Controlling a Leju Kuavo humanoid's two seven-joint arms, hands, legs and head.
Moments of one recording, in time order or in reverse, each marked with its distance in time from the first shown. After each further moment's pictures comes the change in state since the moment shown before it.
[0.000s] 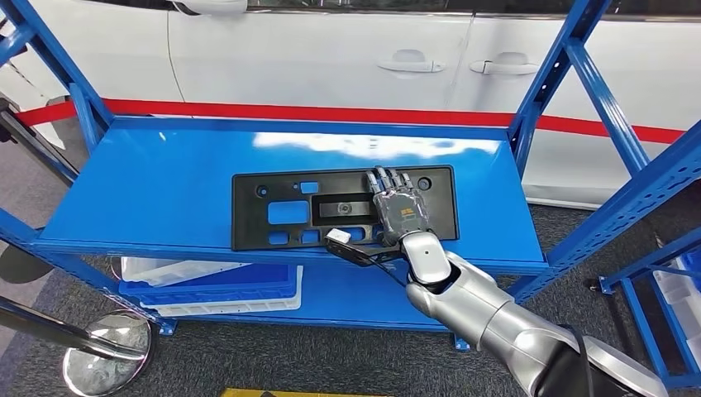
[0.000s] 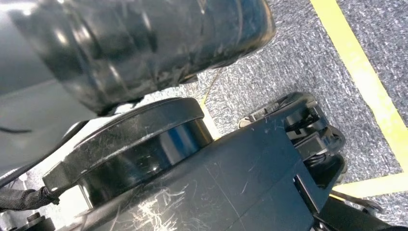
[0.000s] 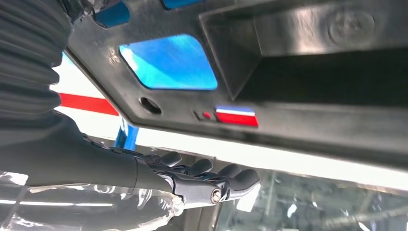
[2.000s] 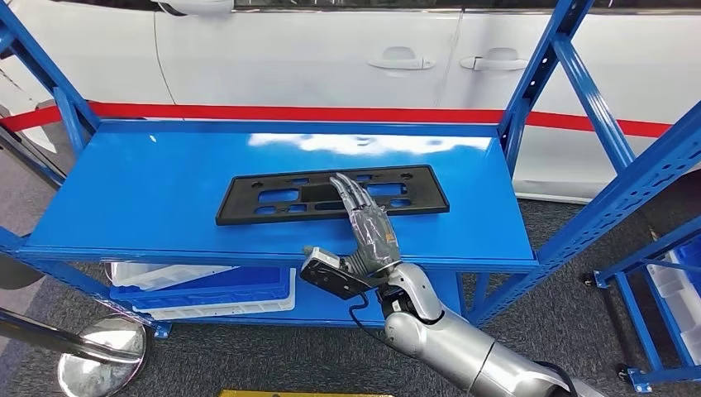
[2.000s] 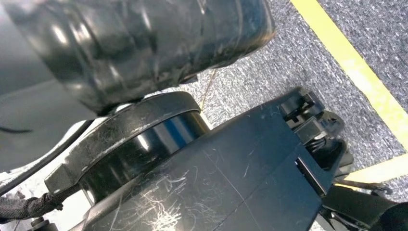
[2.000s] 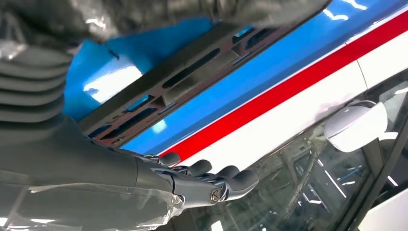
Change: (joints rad) left arm -0.009 -0.005 -0.039 0.000 -0.086 -0.007 0.008; right arm 0.192 0.030 -0.086 -0.264 -0.435 -0.288 -0.397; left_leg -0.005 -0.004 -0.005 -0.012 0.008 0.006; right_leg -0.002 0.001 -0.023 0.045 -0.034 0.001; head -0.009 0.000
